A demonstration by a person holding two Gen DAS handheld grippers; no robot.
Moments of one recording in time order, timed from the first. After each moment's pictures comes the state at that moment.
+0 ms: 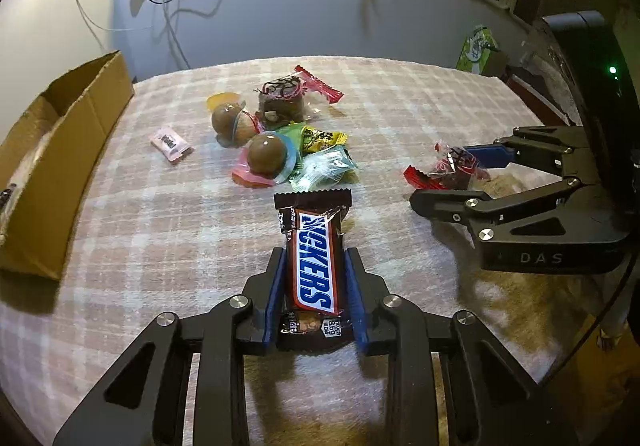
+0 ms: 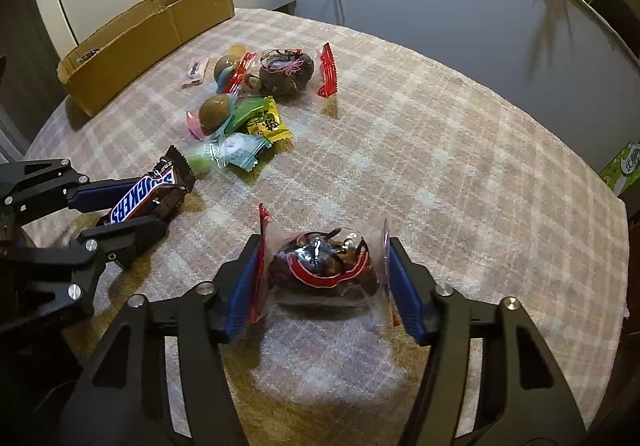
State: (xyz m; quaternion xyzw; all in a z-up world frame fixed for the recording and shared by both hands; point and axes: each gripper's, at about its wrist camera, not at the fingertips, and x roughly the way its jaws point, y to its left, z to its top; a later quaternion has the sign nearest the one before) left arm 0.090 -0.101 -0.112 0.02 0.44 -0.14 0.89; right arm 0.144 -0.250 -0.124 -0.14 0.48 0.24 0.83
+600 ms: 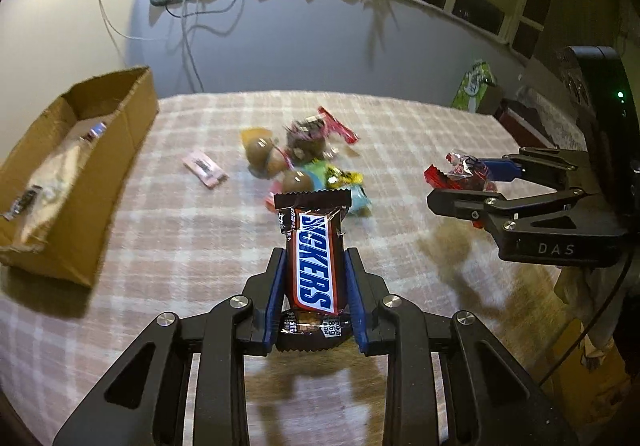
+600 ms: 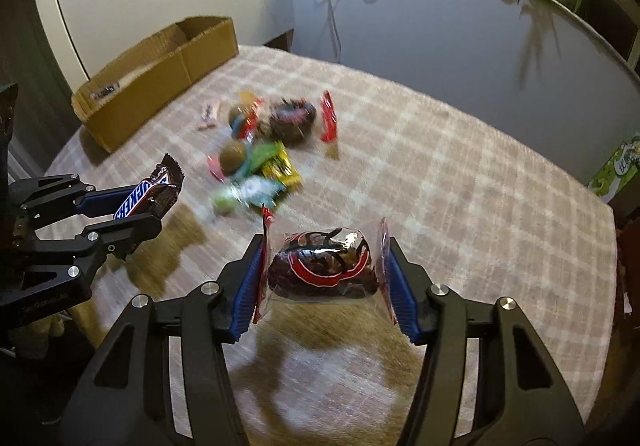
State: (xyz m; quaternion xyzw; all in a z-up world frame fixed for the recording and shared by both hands) left arm 0.084 -0.068 -0.082 -0.02 0.41 -0.14 0.90; right arm 0.136 -0.248 -0.082 -0.12 0.45 0.24 0.85
